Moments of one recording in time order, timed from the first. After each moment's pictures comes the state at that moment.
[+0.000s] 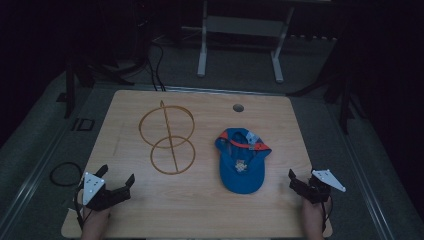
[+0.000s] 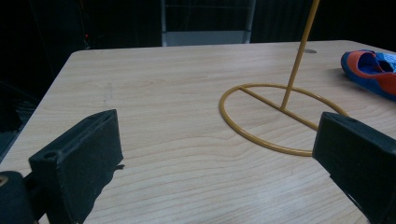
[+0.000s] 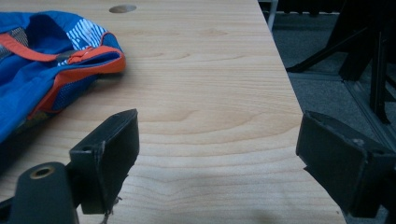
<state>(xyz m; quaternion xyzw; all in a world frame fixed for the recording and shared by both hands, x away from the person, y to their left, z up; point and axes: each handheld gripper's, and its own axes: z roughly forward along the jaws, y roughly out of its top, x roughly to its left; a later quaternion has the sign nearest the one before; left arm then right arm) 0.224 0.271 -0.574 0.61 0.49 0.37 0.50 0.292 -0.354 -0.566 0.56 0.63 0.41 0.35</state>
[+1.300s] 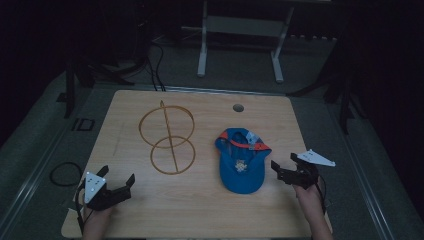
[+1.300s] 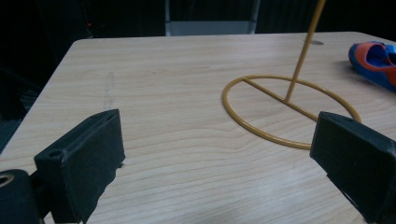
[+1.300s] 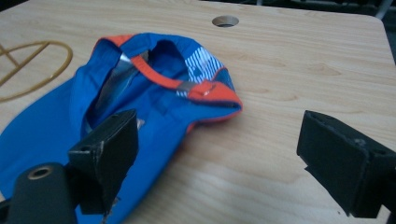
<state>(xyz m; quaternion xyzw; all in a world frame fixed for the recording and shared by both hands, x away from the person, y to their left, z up) 0.225 0.267 -0.573 0.62 0.50 0.36 0.49 0.321 -0.310 -0.510 0.47 0.73 0.44 0.25</state>
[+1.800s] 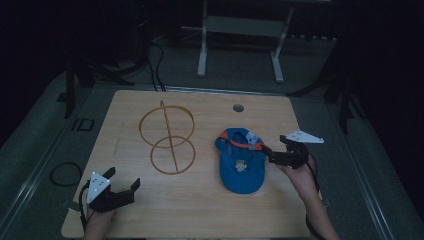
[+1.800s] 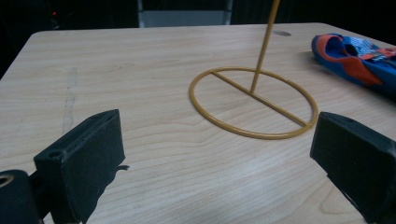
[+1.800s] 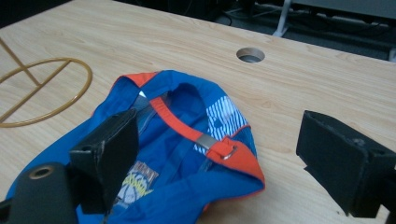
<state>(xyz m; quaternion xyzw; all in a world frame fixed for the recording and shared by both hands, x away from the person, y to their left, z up) 0.220 0.260 -0.566 0.65 0.47 0.31 0.51 0.366 -0.281 -0.479 0.41 0.76 0.45 0.23</state>
